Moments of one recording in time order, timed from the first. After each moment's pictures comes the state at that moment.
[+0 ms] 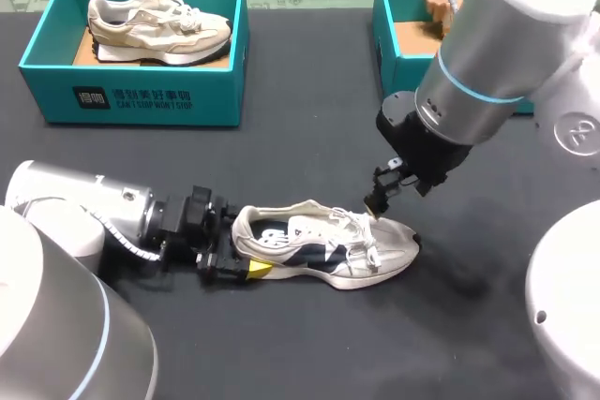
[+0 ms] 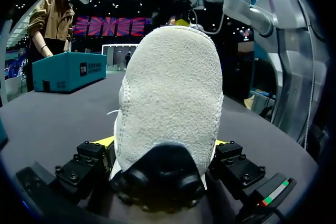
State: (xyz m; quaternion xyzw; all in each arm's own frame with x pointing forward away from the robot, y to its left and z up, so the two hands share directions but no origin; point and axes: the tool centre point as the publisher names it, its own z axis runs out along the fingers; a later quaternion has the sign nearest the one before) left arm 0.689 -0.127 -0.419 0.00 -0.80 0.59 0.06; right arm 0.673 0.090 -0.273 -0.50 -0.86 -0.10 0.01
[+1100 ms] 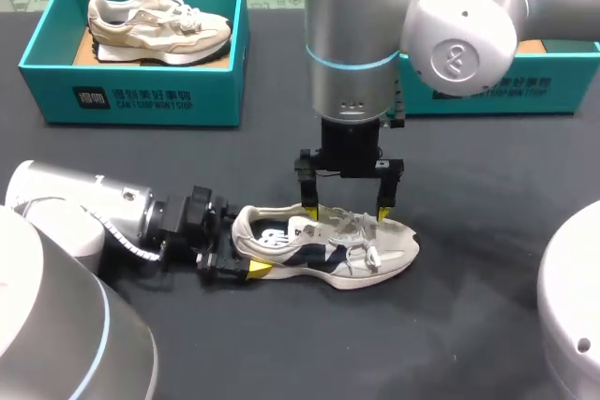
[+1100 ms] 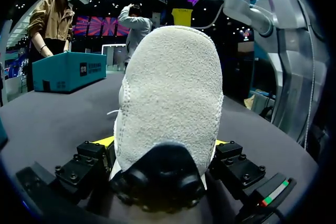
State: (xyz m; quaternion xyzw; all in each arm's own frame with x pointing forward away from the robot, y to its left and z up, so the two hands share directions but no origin) left arm 0.689 -0.127 -0.419 0.00 -0.80 0.59 0.06; right arm 0.656 0.167 -0.281 -0.73 -0.68 0.06 0.03
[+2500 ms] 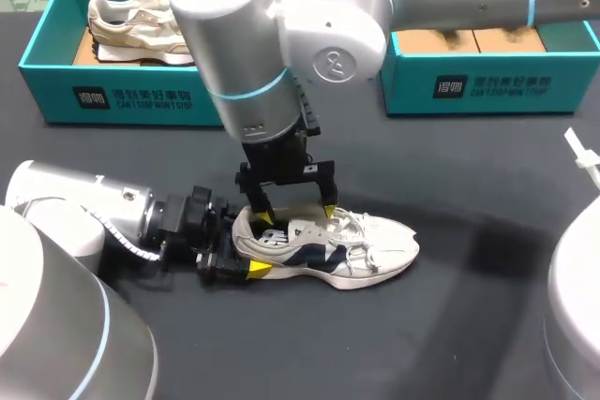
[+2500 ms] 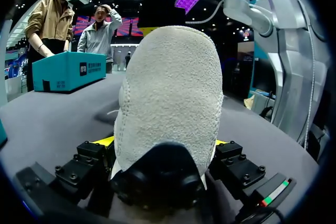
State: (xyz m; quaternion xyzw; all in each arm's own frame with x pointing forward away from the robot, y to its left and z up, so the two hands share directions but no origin) left arm 0.689 -0.127 -0.419 0.00 -0.80 0.59 0.06; right arm 0.689 0.228 -0.325 -0.72 -0.68 0.11 -0.05
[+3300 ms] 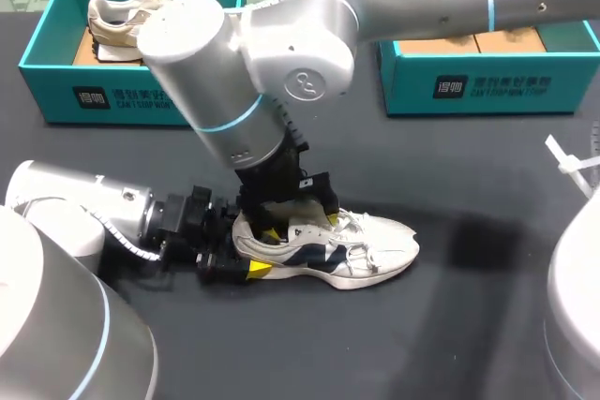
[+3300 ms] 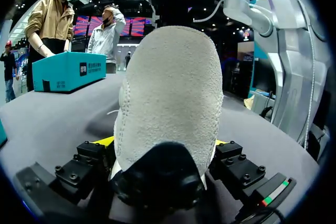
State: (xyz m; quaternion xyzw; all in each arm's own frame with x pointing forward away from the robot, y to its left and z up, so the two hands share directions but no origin) left arm 0.689 -0.127 -0.419 0.00 -0.80 0.59 0.06; right arm 0.683 0.217 -0.350 -0.69 -0.70 0.15 -0.10
